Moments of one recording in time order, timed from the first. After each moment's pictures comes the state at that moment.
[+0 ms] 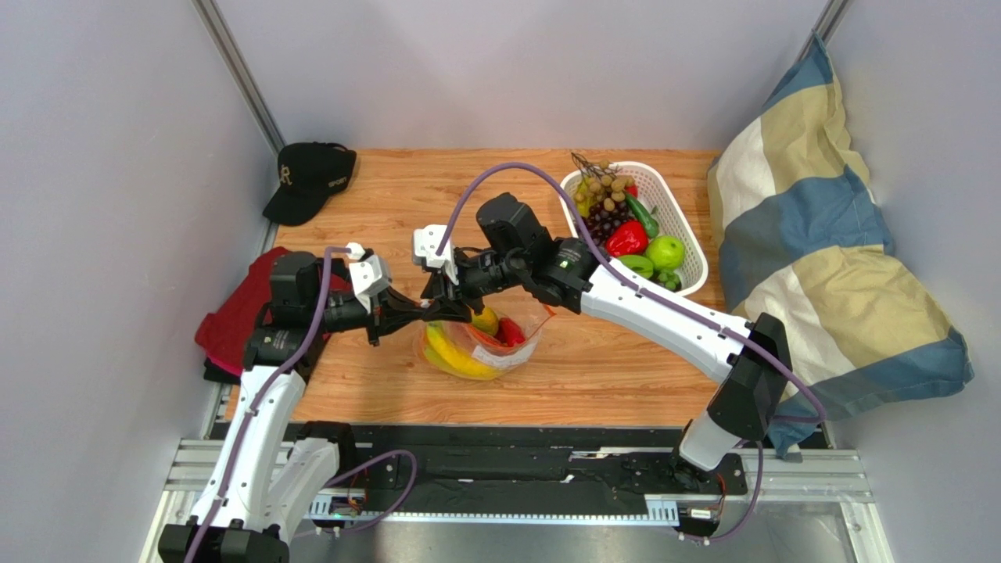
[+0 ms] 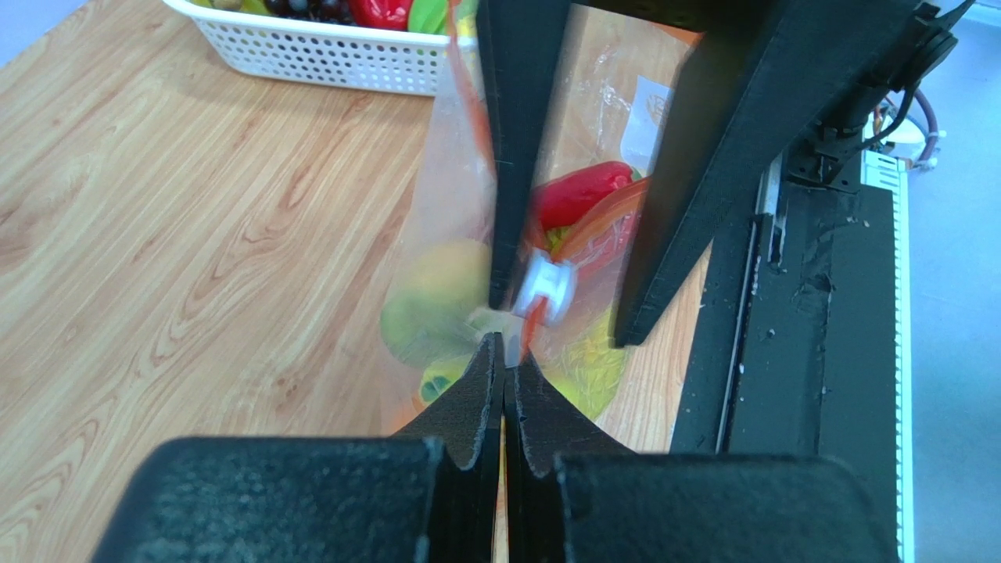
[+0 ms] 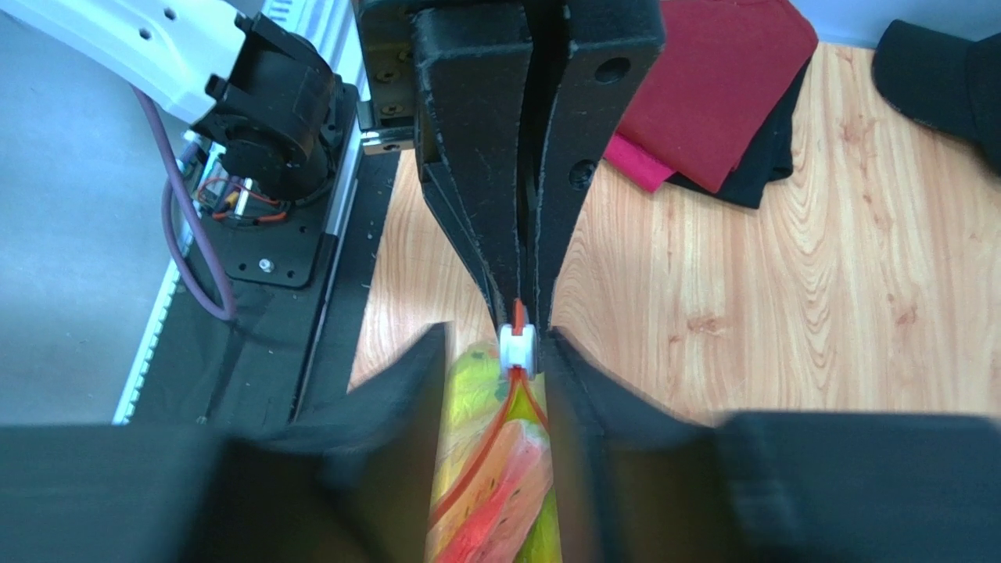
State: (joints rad) left arm -0.06 0.78 0.73 -0.45 1.14 0.42; right arm 0.97 1.64 1.56 -0.38 -0.65 -0.37
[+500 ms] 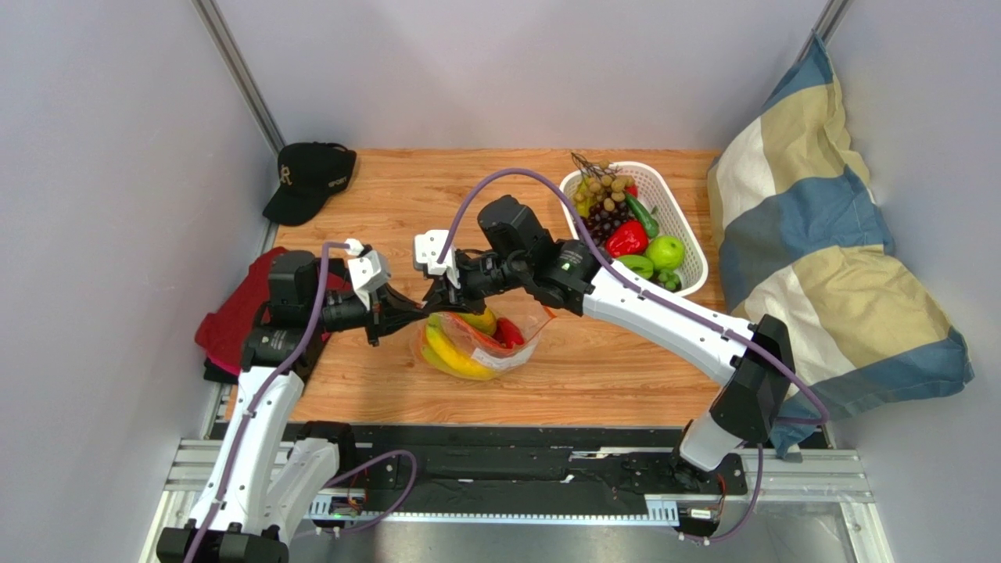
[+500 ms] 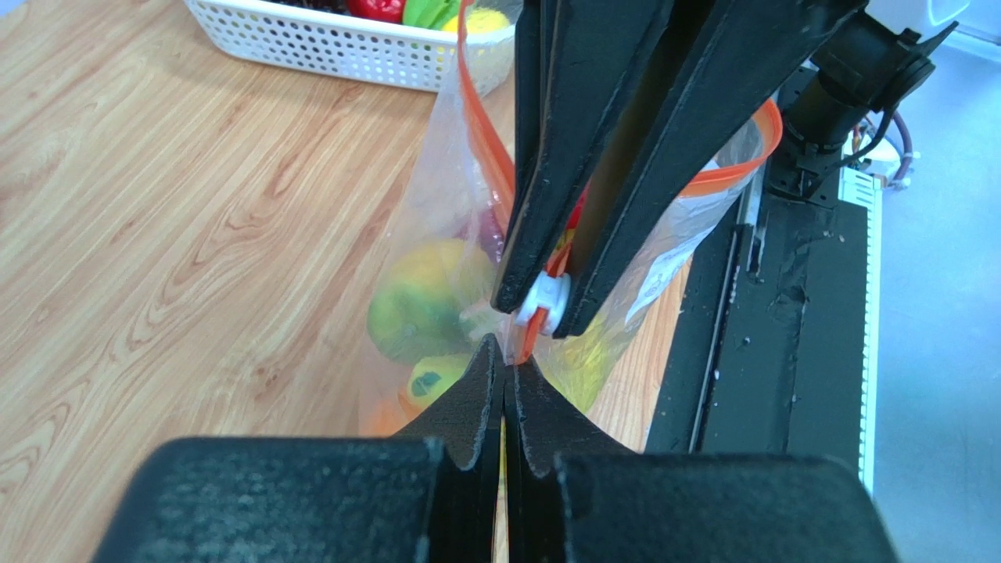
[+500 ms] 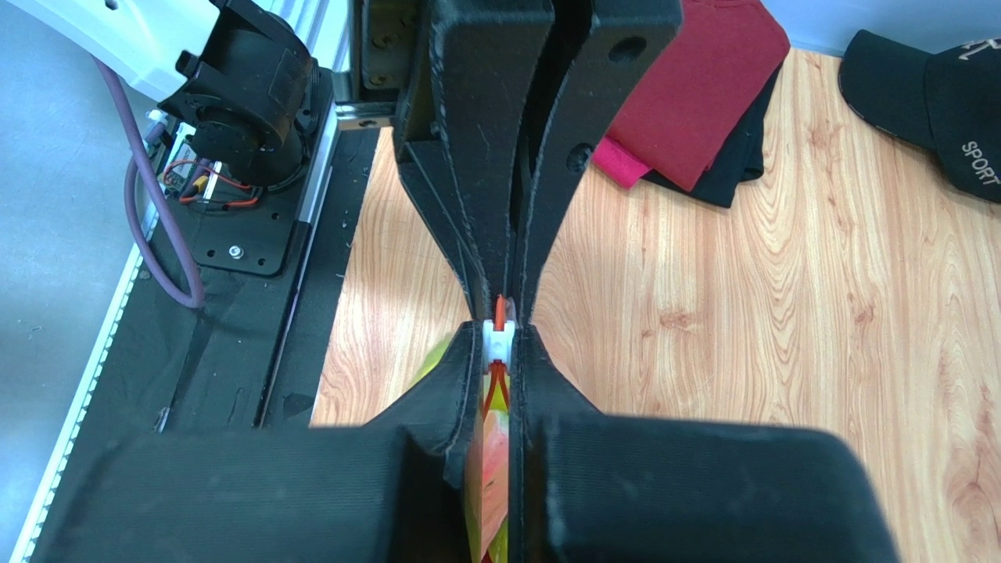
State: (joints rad) left arm -0.06 0.79 0.76 -0.48 1.13 0.37; right arm 0.97 1.63 1.55 -0.39 -0.62 -0.44
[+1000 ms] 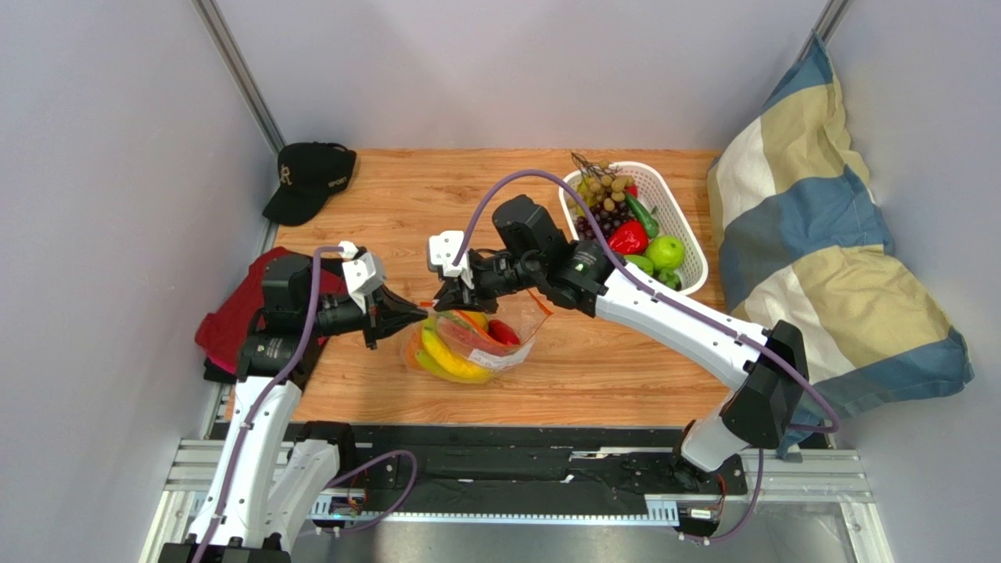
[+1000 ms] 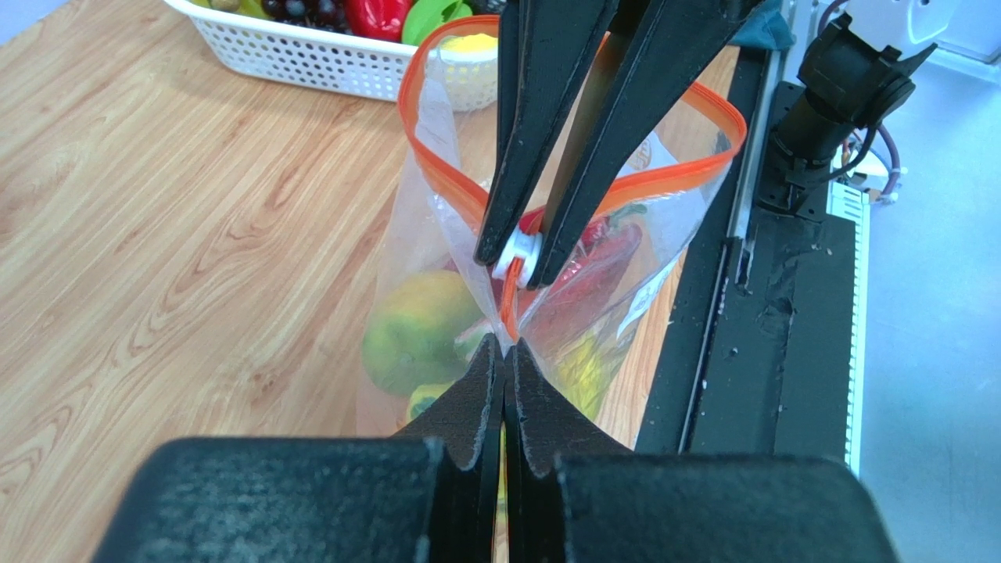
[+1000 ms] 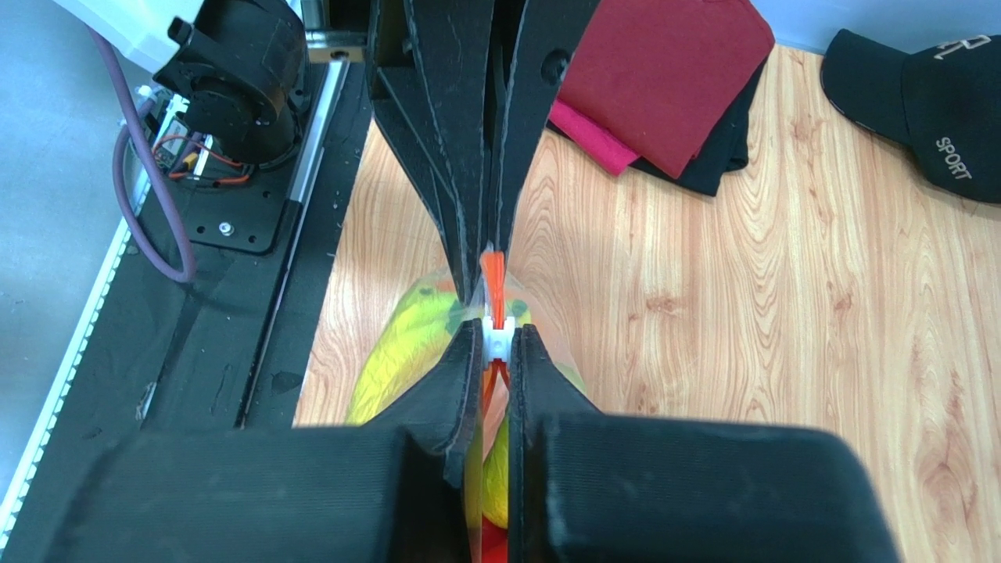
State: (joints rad) left arm -0.05 0.73 0.76 -0.48 1.13 0.32; right arm 0.94 1.58 1.49 -0.39 -0.63 -0.48
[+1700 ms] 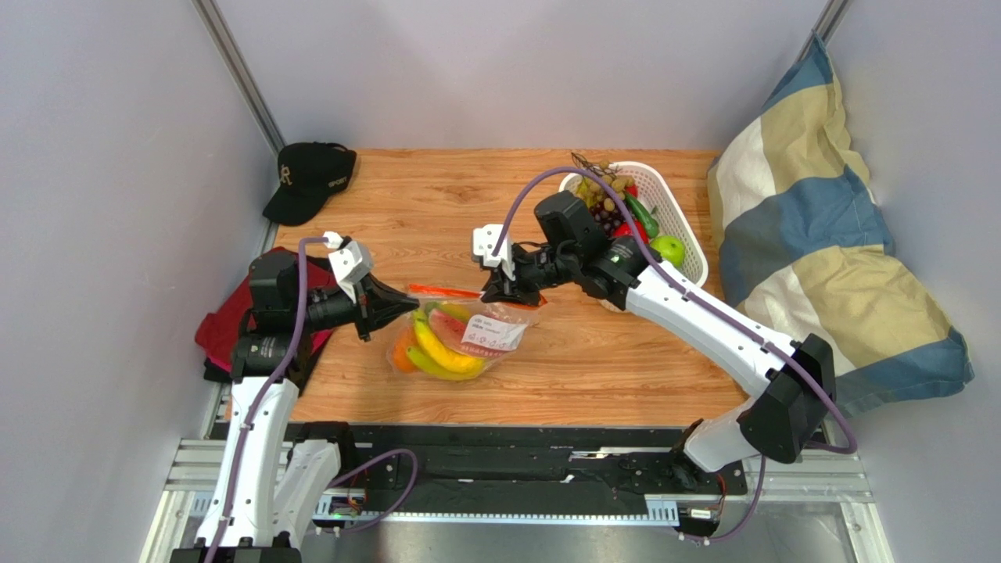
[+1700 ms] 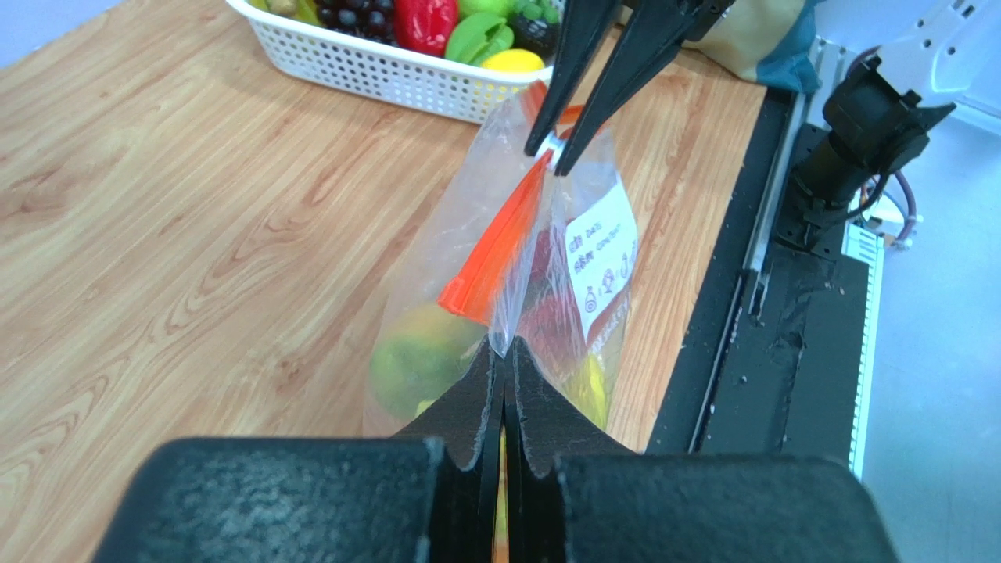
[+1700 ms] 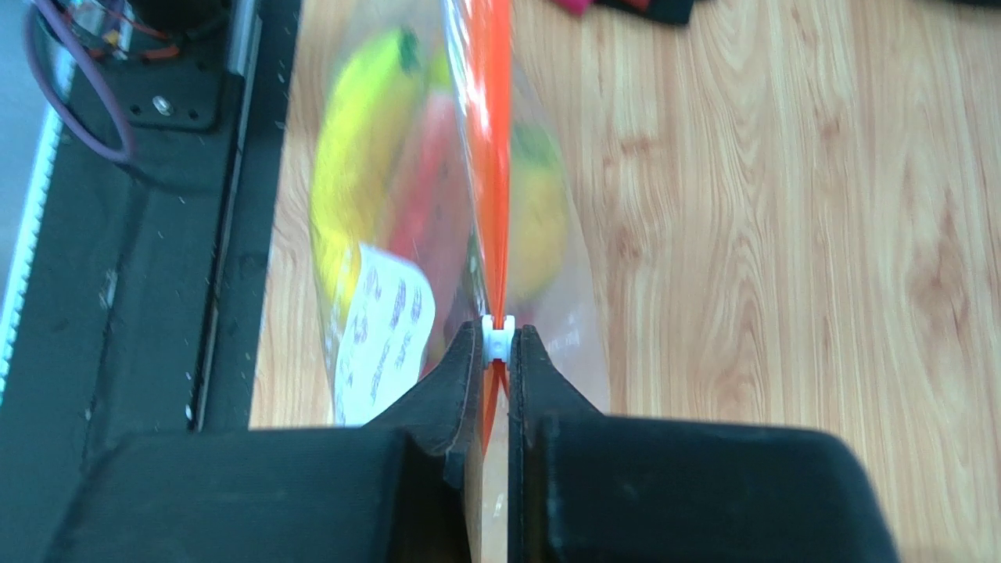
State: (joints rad) left arm 0.03 0.73 0.78 -0.46 1.14 0.25; right arm 0.79 1.48 1.38 -0.51 -0.63 -0.57
